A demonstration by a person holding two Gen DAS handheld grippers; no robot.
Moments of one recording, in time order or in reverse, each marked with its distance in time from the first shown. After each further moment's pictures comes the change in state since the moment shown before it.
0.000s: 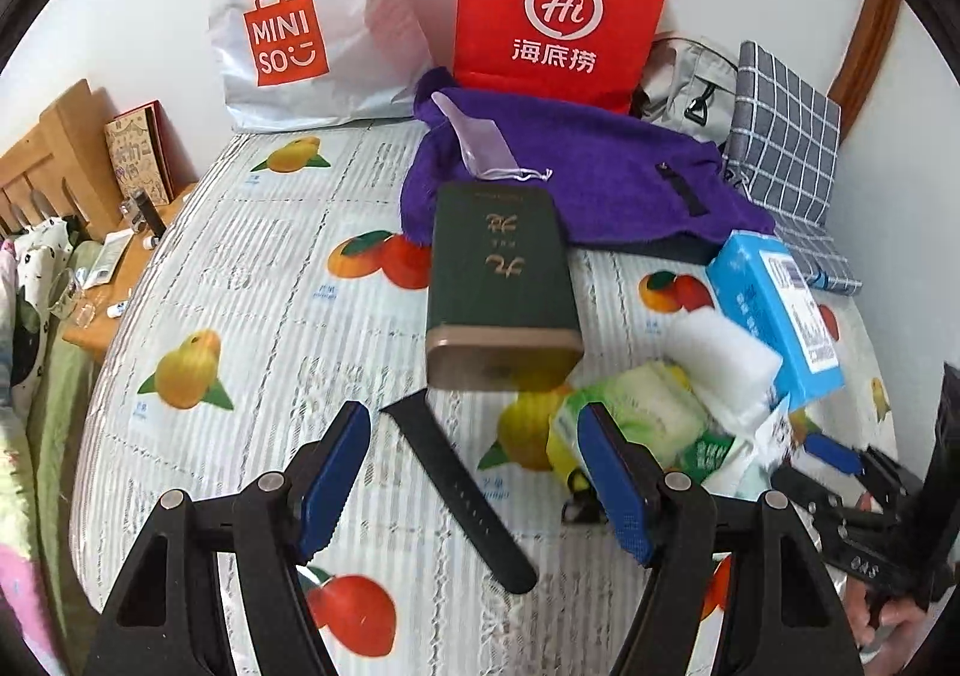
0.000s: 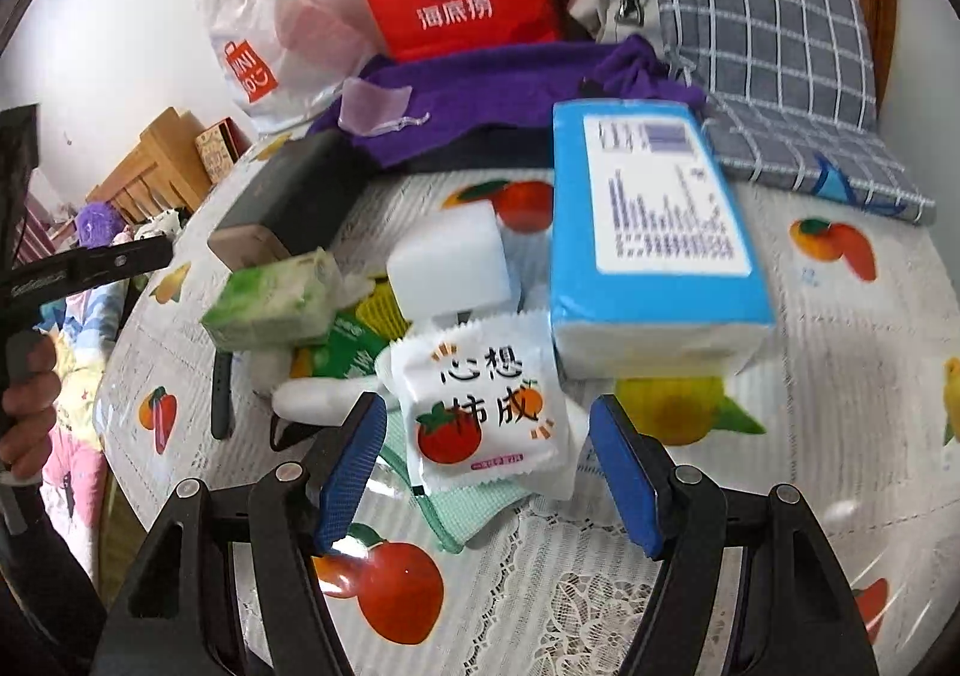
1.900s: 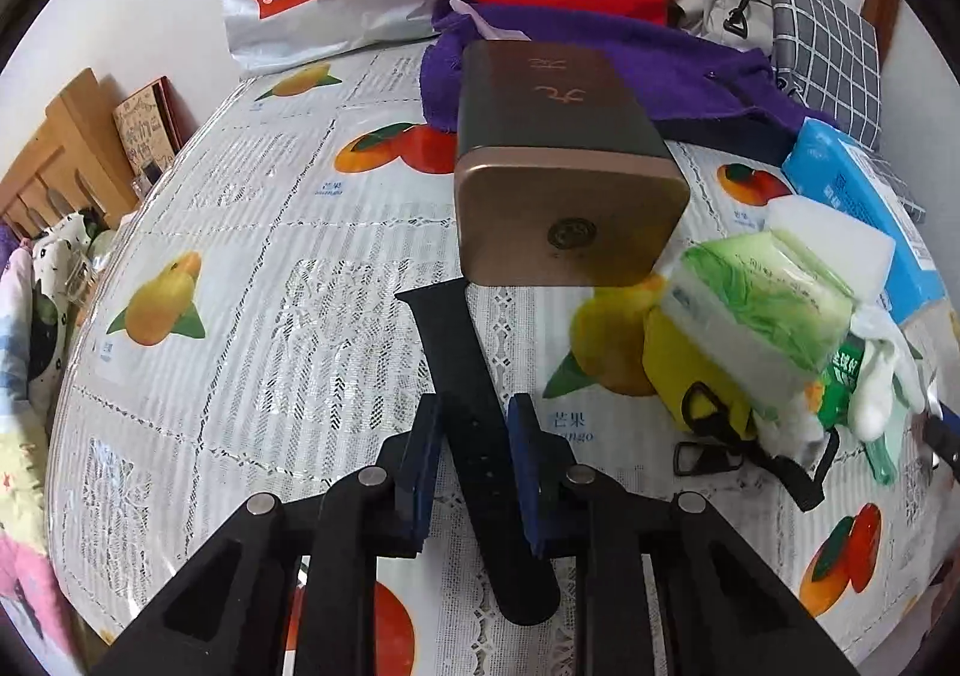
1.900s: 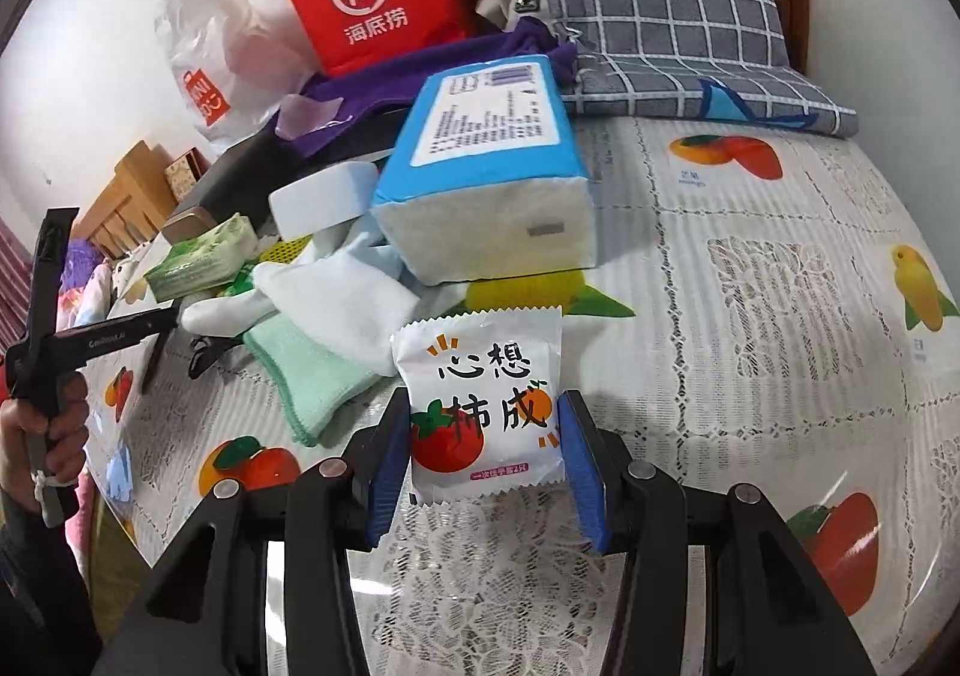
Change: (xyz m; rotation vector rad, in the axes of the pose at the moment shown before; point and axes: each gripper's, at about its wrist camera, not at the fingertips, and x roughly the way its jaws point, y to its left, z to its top) left arm 0.067 0.003 -0.050 0.043 0.043 0.105; right arm -0.017 -0.065 -0.058 0.094 -0.077 -0.060
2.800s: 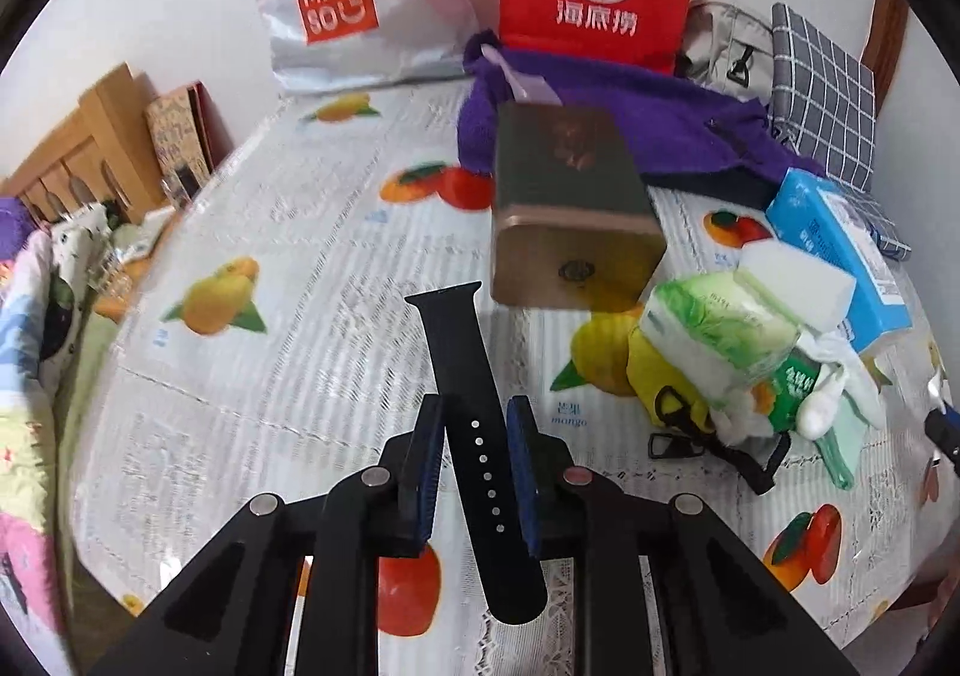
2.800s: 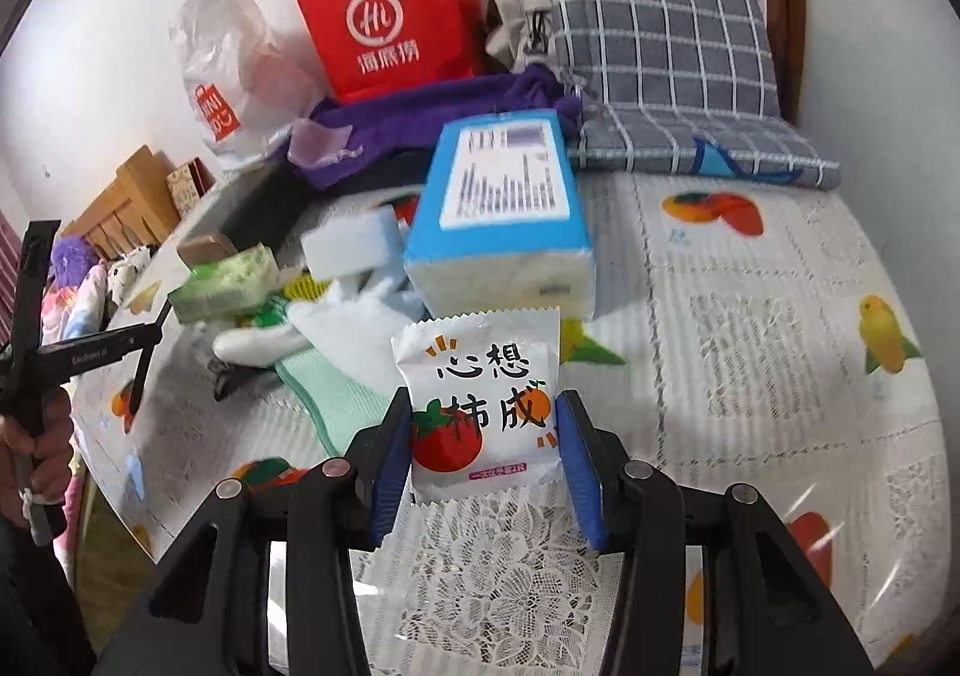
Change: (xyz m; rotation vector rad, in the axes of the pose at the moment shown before) left arm -0.046 0.012 -0.004 -0.057 -0.072 0.012; right arm -0.041 0.022 0.016 -0.048 -0.078 -0.031
